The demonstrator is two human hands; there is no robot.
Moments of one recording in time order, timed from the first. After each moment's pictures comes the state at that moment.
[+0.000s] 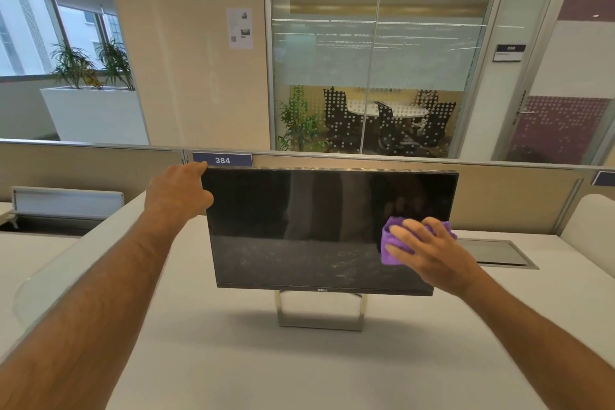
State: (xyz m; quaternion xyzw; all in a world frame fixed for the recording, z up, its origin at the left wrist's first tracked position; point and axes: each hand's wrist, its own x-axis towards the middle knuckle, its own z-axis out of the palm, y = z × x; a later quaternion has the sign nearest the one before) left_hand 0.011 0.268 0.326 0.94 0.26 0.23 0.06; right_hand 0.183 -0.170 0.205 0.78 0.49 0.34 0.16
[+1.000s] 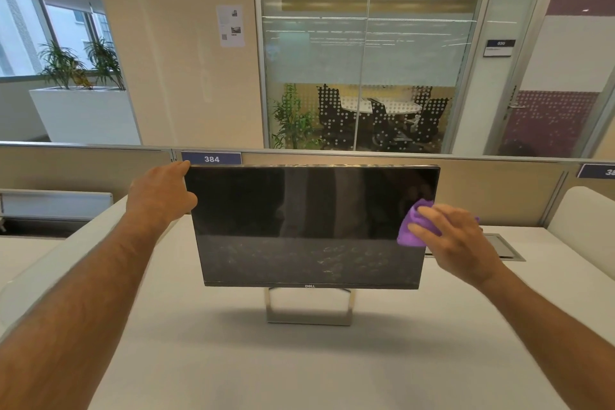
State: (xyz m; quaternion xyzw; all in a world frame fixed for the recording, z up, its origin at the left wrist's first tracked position) left_hand 0.009 0.259 0.325 0.94 0.26 0.22 0.05; right_hand 0.202 -0.227 0.212 0.82 0.43 0.37 0.07
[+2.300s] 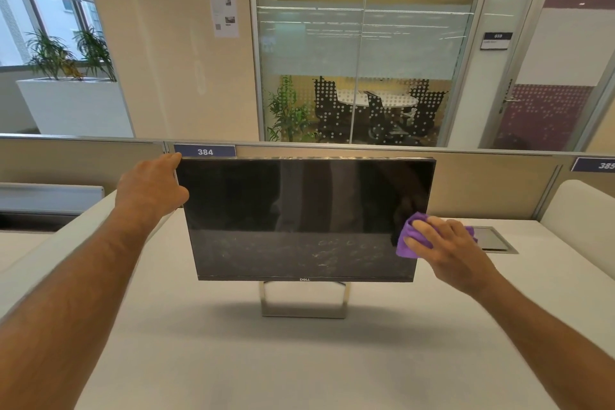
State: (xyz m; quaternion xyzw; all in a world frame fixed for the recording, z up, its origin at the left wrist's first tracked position) left_hand 0.011 0.262 0.319 0.94 0.25 0.24 0.04; right_hand 0.190 -0.236 0.190 0.84 0.43 0.30 0.13
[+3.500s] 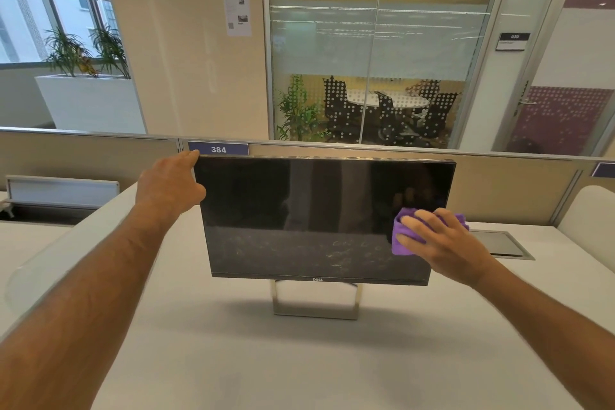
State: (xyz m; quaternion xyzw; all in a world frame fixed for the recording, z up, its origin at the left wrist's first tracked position) left_hand 0.011 0.268 0.315 0.94 0.25 0.24 0.05; right_hand 0.186 -0.195 0.219 0.82 0.47 0.28 0.19
